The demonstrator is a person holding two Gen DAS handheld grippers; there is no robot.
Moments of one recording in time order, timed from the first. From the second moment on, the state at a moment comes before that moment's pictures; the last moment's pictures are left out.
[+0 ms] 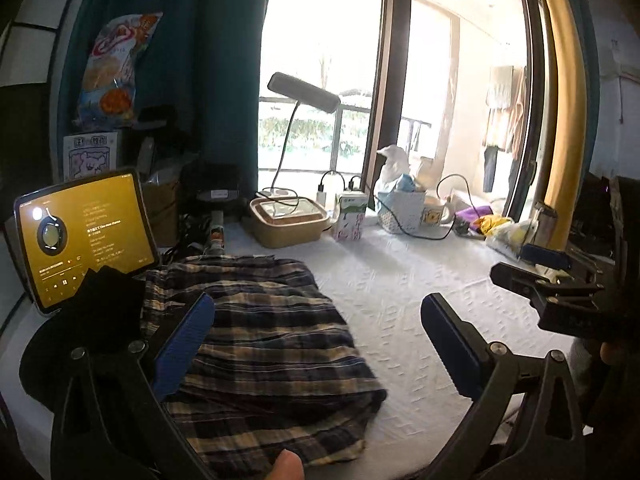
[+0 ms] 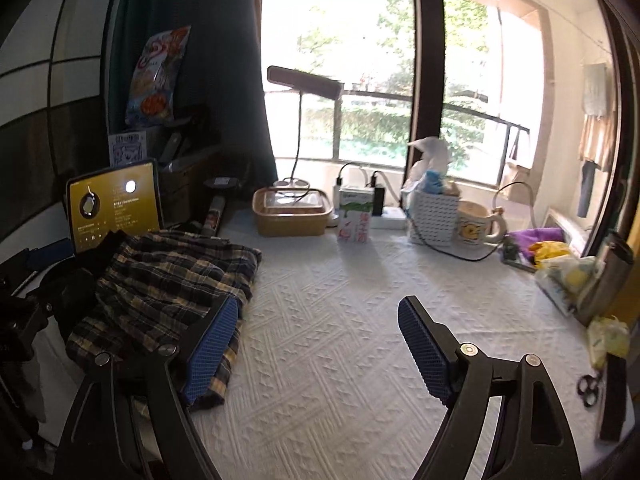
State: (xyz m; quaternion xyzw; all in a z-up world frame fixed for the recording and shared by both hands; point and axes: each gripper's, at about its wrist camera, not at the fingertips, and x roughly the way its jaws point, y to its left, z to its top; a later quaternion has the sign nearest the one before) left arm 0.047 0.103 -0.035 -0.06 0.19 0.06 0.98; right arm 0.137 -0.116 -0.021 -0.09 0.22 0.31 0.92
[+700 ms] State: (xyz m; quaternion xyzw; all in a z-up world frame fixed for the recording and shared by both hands) left arm 0.001 0.048 0.018 0.00 0.09 0.10 0.99; right arm 0.079 -0.183 0.026 -0.06 0.13 0.28 0.95
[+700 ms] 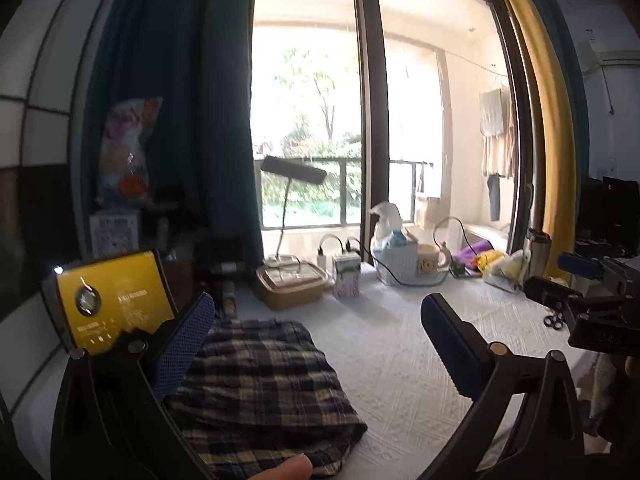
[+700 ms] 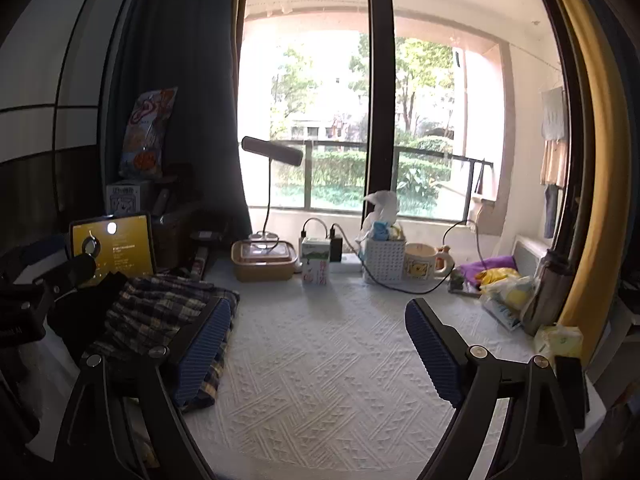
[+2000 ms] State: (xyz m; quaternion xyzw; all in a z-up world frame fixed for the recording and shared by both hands) left arm -0.010 0.063 0.013 -0.03 0.09 0.14 0.99; right arm 0.056 -0.182 0.030 -0.07 0.10 0.29 0.95
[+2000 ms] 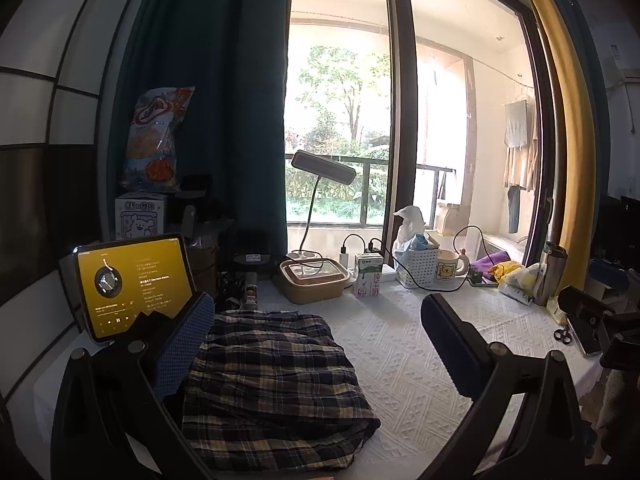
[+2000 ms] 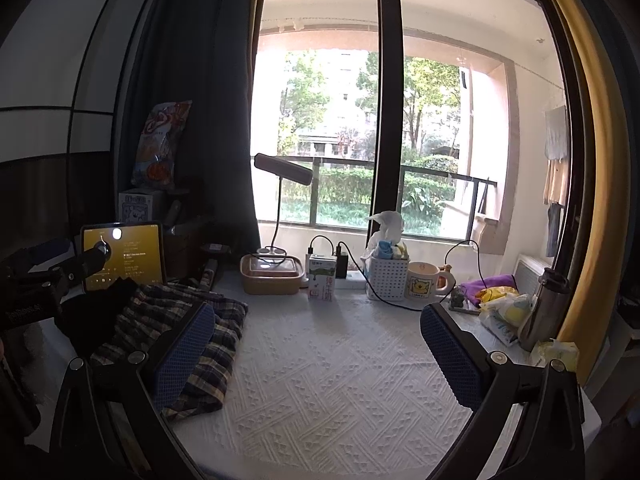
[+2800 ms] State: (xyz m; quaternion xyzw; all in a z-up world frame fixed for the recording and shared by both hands) left arm -0.012 0.062 0.013 -0.03 0.09 0.14 0.99; right arm 0.054 -0.179 0.031 -0.07 0.10 0.29 0.95
